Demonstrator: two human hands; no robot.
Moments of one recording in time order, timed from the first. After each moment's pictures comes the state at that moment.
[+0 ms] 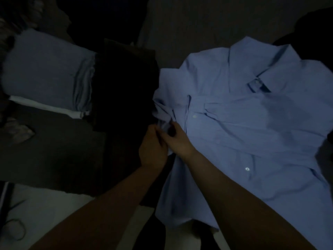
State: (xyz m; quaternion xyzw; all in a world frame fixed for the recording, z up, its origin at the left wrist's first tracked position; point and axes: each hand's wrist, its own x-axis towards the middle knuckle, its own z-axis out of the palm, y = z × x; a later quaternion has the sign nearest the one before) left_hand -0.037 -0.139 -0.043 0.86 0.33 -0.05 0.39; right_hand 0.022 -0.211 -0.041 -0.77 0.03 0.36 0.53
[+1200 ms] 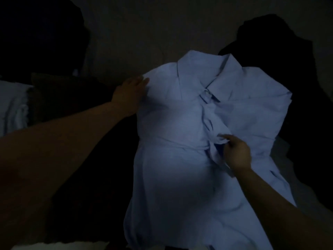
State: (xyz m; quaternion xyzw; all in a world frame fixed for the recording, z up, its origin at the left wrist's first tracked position) left_hand 0.200 -0.124 -0.055 0.98 -0.07 -0.18 0.11; right_hand 0.095 -0.476 -0.054 -0.94 0.15 0.10 0.28
